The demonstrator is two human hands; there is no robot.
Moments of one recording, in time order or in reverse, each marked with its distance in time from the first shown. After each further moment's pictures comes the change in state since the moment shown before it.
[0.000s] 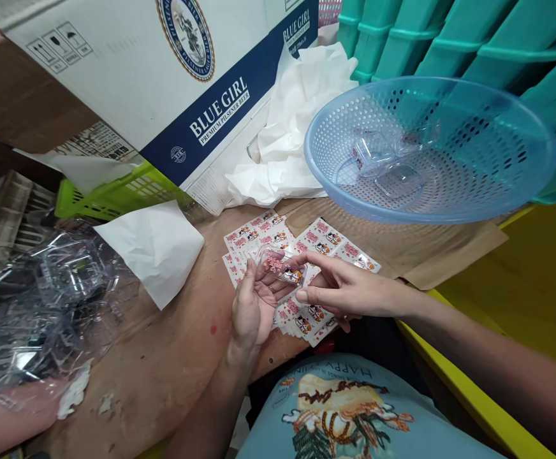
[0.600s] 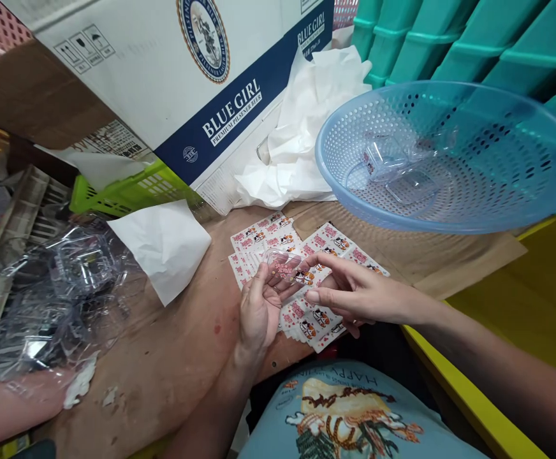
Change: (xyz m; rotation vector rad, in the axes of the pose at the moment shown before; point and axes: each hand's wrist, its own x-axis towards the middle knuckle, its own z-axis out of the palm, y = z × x) left_hand 0.001 -0.007 -0.001 -0.028 0.037 0.087; right_hand -0.001 0.002 -0.004 0.074 -0.003 0.035
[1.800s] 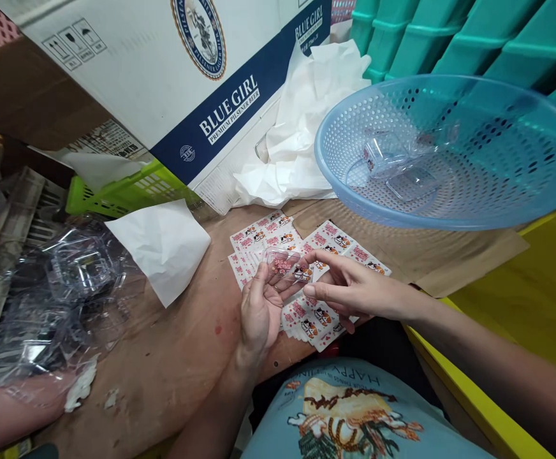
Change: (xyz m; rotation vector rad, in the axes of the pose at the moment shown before) left_hand 0.000 0.001 0.002 0.031 -0.005 0.026; right_hand 0.006 -0.005 0.005 0.039 0.045 0.017
